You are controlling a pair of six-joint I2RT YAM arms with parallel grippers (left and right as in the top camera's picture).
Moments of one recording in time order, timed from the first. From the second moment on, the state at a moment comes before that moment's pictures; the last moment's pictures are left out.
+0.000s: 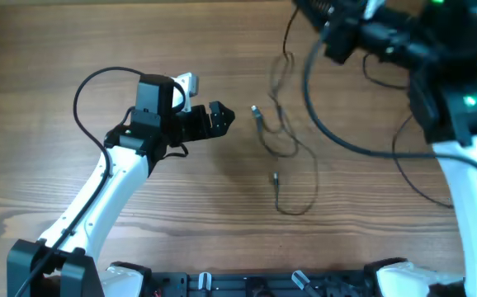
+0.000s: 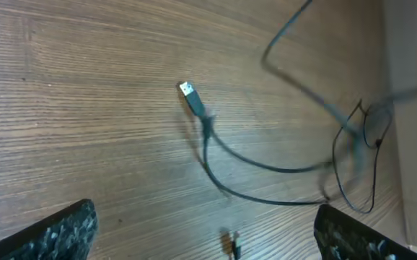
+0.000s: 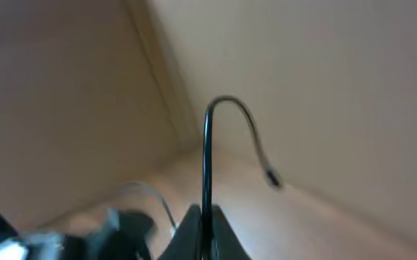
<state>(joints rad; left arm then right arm) -0.25 1.44 0.94 -0.35 0.47 -0.46 0.22 1.42 1.73 -0.40 -0.75 0.19</state>
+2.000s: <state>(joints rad) -0.33 1.62 0.94 -0.16 0.68 -0.94 0.13 1.36 1.76 -0.53 -0.59 0.63</state>
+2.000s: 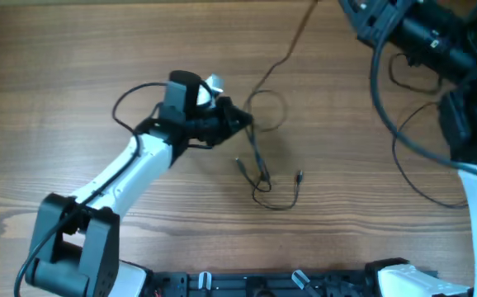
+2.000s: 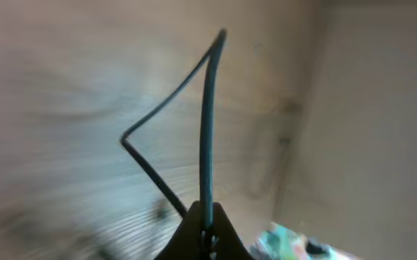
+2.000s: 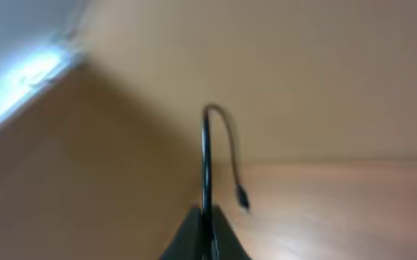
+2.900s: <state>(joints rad) 0.14 1.62 0.94 -0.57 0.73 -0.46 -0.25 1.56 1.54 -1.17 -0.32 0.16</state>
